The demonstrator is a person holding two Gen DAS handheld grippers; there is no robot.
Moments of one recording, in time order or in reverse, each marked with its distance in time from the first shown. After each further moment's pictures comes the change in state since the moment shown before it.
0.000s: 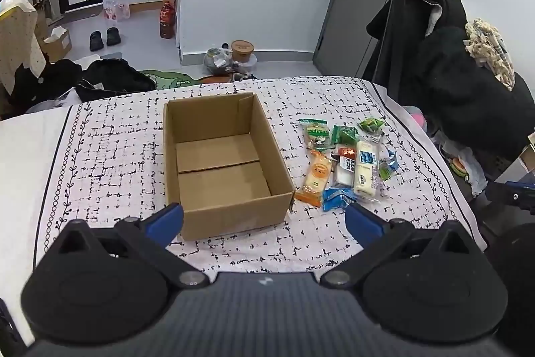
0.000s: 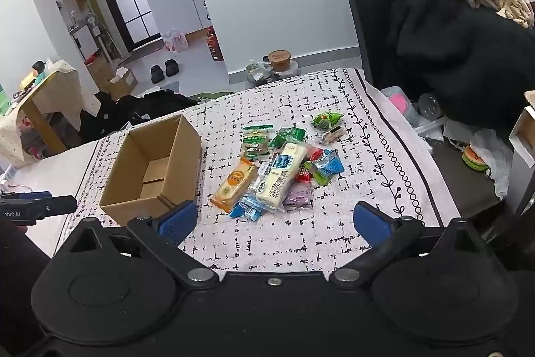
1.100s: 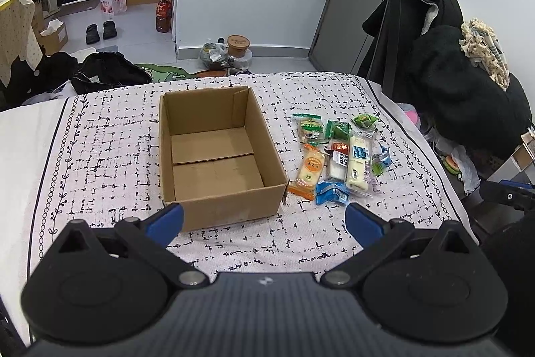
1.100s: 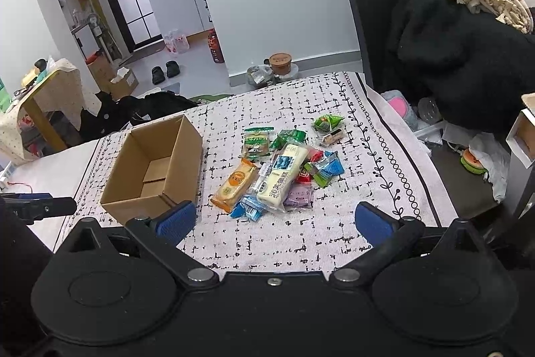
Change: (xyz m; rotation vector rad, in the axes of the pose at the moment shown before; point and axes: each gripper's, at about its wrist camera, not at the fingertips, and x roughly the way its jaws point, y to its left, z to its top) left arm -0.004 0.000 -0.004 -0.015 0.015 -0.021; right arm -0.002 0.001 -0.003 -0.013 -0.012 -0.010
